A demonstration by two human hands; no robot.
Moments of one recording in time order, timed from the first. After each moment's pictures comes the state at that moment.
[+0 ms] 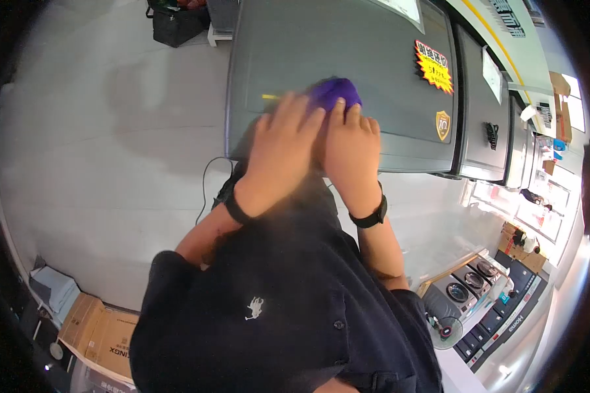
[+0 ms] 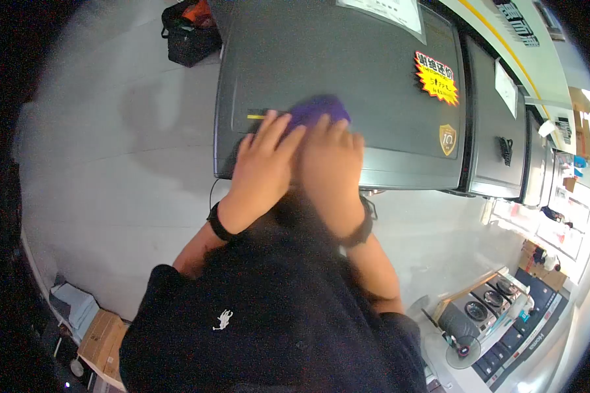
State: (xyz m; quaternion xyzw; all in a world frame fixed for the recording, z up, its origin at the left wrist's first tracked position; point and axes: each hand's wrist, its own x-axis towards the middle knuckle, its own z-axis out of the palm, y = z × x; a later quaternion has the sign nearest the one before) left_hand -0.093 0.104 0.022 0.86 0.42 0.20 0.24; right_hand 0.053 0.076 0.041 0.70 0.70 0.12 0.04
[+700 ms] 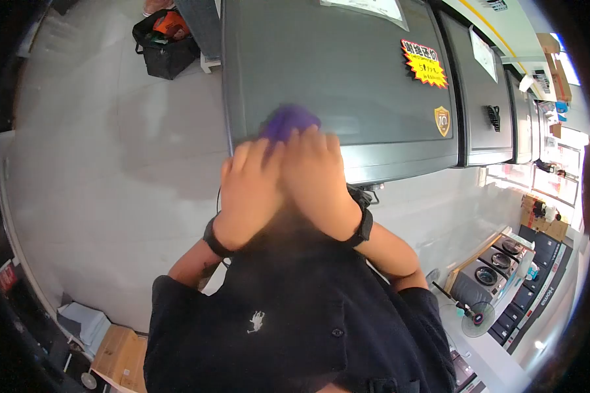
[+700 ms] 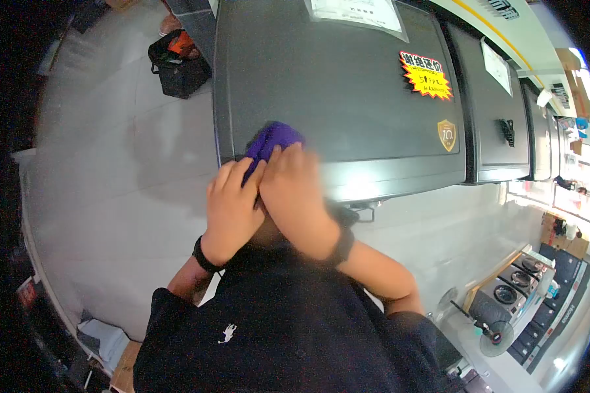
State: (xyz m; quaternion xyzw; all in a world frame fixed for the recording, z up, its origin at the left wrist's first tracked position) left_hand -0.144 0.122 0.037 0.88 0.42 0.14 0.17; right_hand -0.007 0.094 0.051 0.67 0.73 0.03 0.09
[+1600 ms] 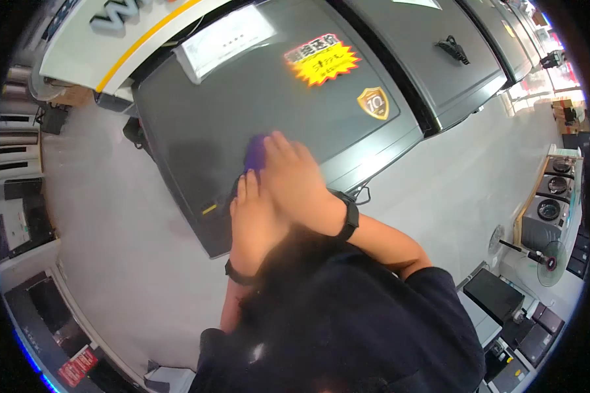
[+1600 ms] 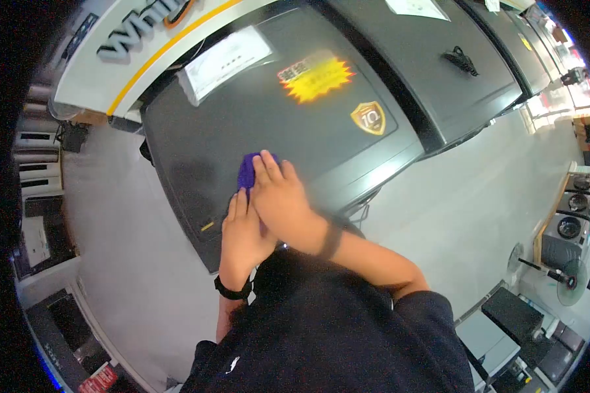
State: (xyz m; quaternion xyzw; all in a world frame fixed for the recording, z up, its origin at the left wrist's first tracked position) left_hand 0.000 0.117 0.068 0.91 0.37 -0.04 0.19; right_hand 0.129 0.081 0.039 0.73 0.66 0.03 -0.16
